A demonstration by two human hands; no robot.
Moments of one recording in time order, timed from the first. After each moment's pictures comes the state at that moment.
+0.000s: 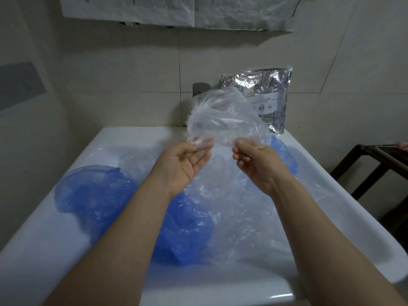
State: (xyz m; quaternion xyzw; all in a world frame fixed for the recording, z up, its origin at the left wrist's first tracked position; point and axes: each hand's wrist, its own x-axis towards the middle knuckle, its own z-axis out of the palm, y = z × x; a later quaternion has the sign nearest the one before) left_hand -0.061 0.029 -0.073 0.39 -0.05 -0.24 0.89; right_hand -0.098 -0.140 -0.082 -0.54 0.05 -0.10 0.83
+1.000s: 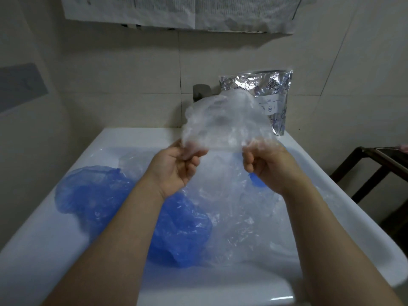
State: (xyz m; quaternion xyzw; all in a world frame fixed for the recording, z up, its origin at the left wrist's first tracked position) left_hand -0.061 0.037 -0.068 0.44 -0.03 -0.25 0.87; right_hand -0.112 -0.159 -0.074 -0.61 -0.12 -0.09 0.78
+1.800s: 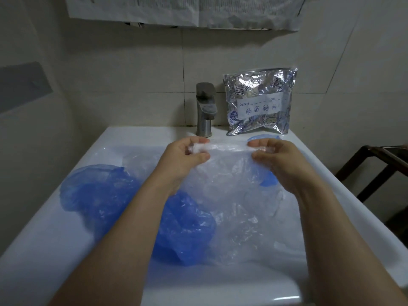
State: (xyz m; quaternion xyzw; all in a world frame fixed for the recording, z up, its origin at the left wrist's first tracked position) left_hand -0.059 0.031 -0.076 0.71 -0.16 -0.05 0.68; right_hand -0.105 -0.176 -0.081 -0.73 0.07 -0.16 0.66
